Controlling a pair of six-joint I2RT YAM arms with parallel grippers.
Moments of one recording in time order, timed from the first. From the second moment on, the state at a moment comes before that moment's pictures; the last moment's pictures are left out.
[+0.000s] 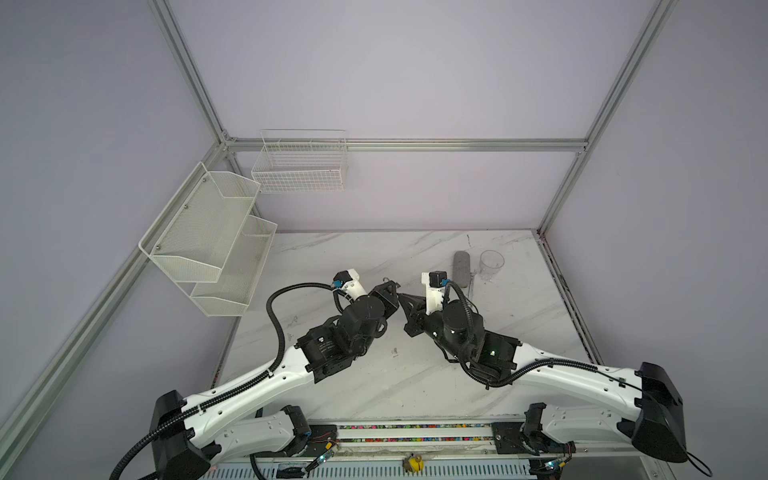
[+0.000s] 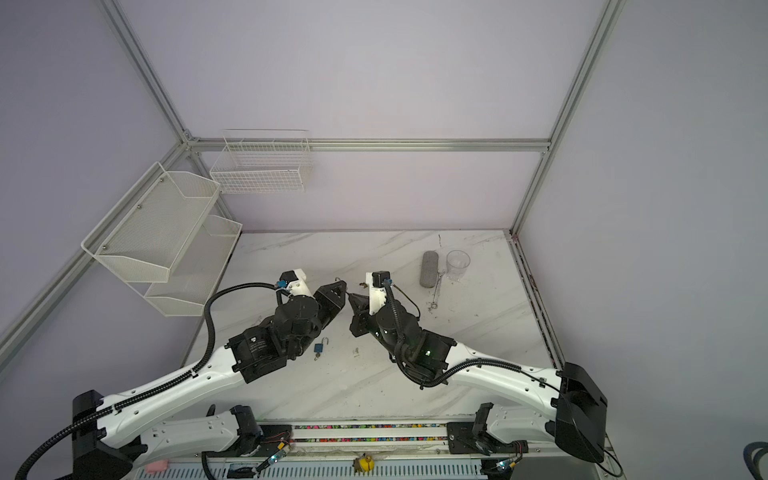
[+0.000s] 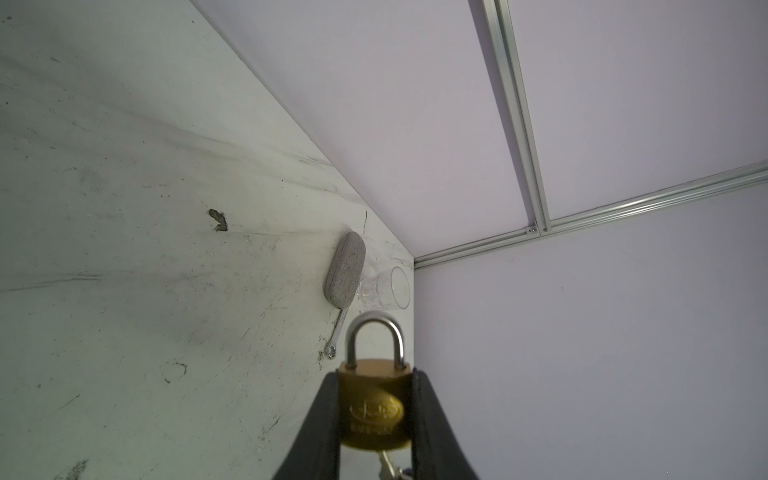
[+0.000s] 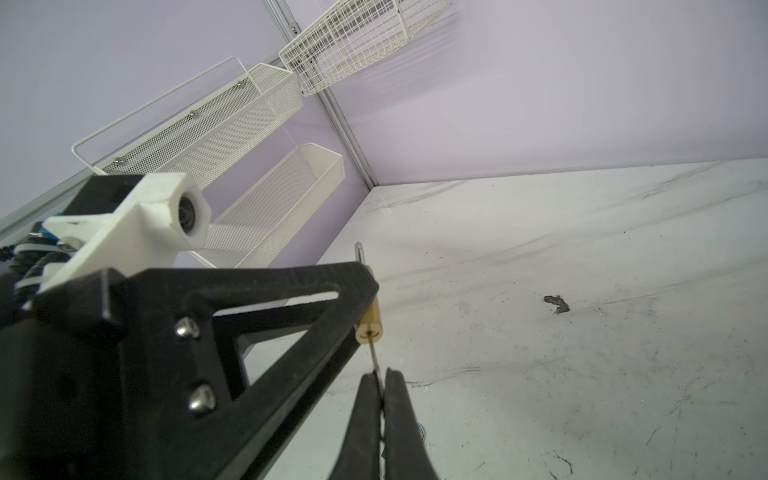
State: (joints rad) left arm -0.96 1.09 0.94 -0.20 -0.55 -1.28; right arm 1.09 1.23 0.86 0.22 0.34 0.57
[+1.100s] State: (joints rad) left arm -0.94 1.07 0.93 -0.09 -0.55 -1.31; right arm 1.10 1.20 0.86 0.24 0.34 0.70
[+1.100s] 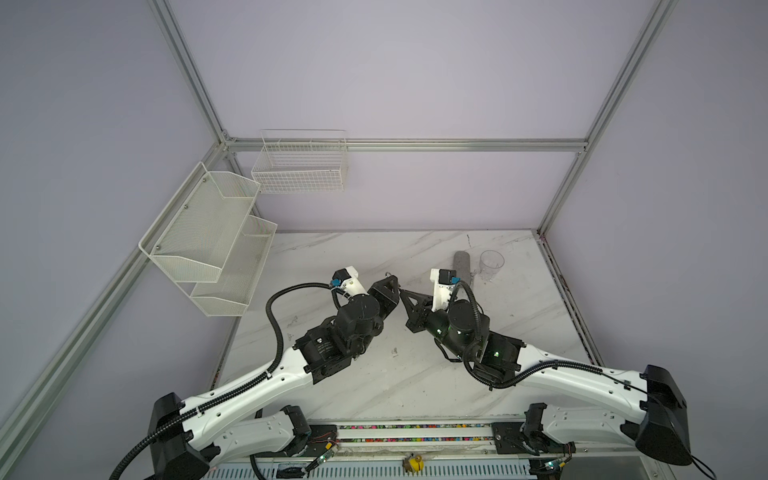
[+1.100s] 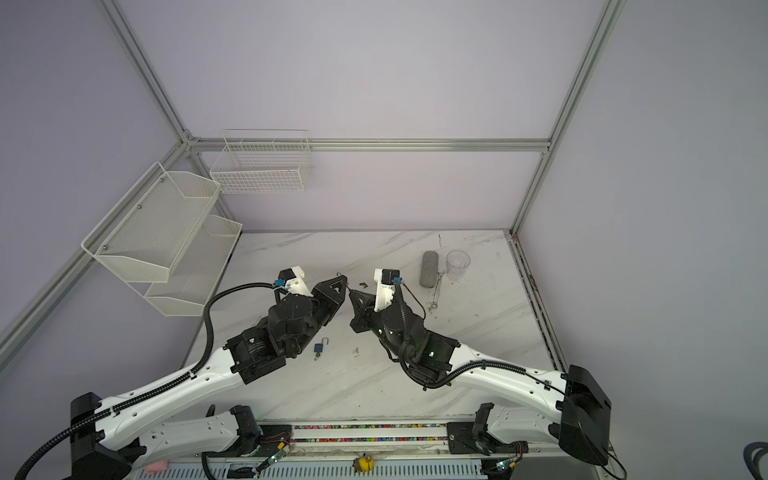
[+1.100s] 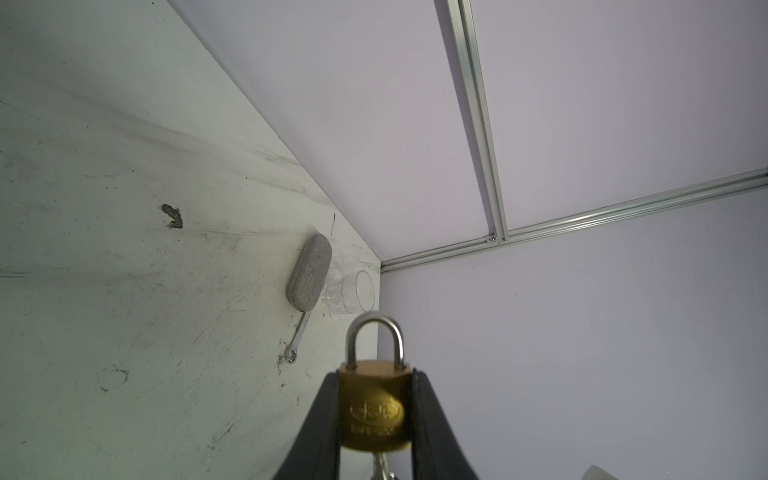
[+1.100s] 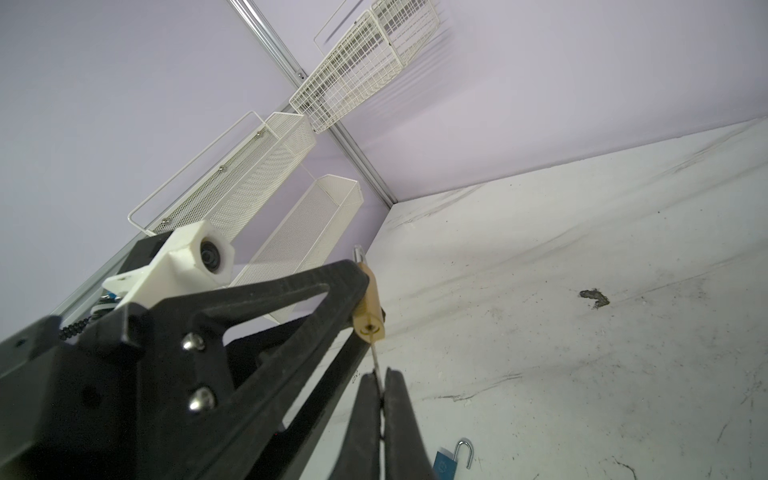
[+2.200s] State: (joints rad) left arm -0.94 1.14 0.96 -0.07 -0.55 -1.31; right arm 1.03 1.23 0.86 0.29 0.25 0.44
